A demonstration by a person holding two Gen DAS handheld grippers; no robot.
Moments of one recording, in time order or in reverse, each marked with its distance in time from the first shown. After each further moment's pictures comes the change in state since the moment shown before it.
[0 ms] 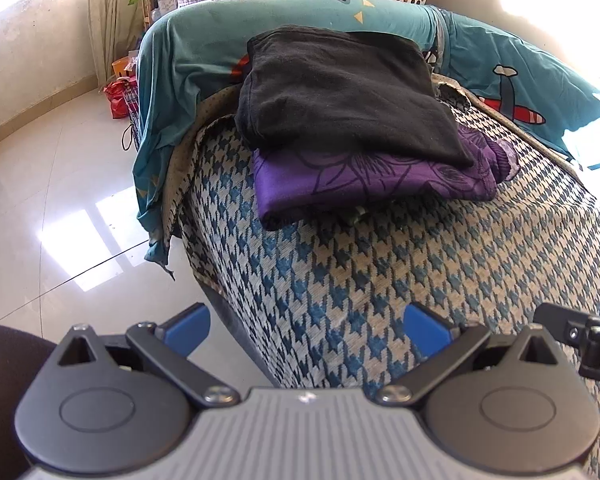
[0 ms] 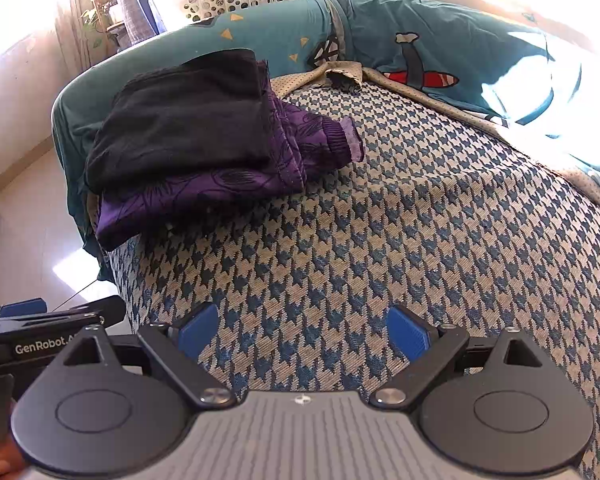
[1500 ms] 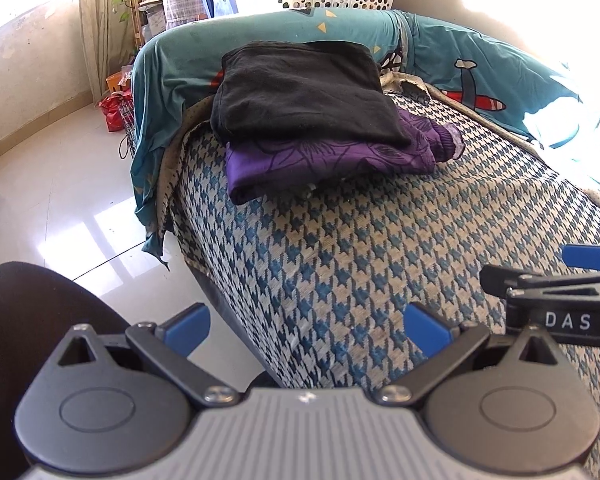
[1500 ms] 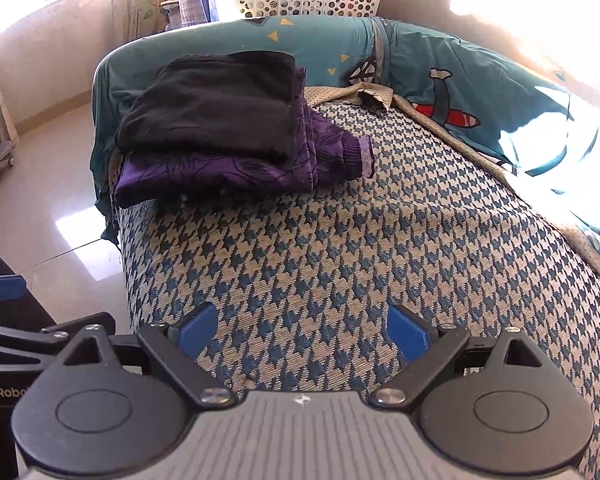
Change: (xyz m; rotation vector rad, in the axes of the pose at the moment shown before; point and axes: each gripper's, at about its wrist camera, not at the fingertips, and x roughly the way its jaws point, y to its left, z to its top) left arm -0.053 -0.035 -0.035 0.044 -0.033 -0.007; right arm -0.023 -0.003 -0.013 -0.203 -0.048 0.004
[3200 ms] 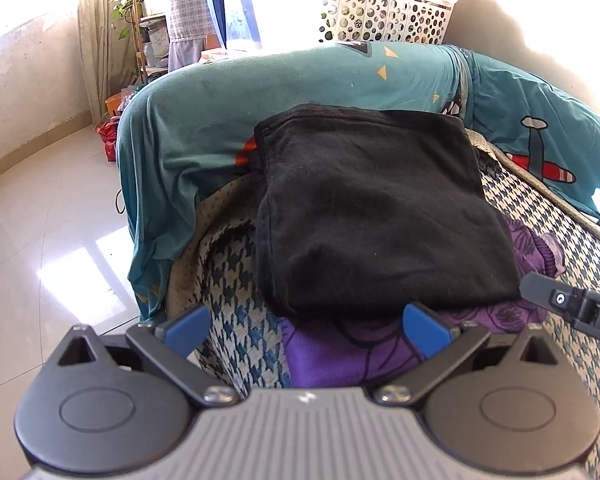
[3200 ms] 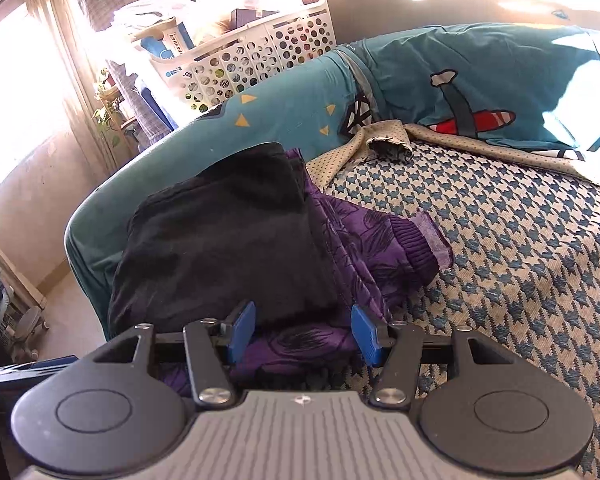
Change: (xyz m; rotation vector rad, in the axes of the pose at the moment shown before) left arm 0.110 0.071 0.145 -0.007 -0.055 -0.002; right arm 0.095 -0.004 0.091 0.399 -0.188 0.150
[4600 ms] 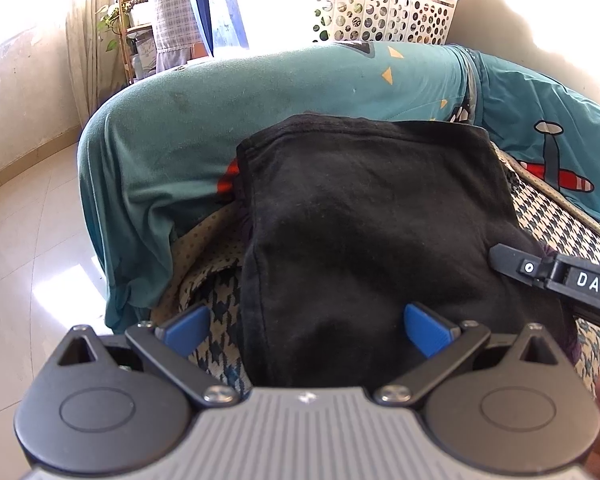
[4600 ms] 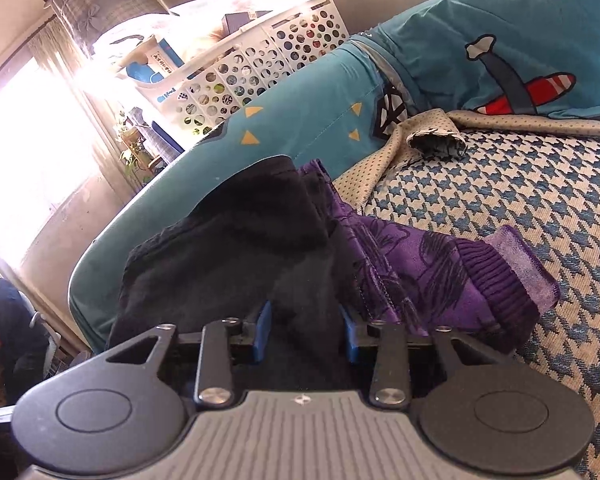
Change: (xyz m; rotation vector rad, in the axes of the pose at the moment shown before) left arm 0.049 -0.002 0.021 0.040 -0.028 0.004; right arm 0.082 -0.017 0.020 0.120 -0.066 0.183
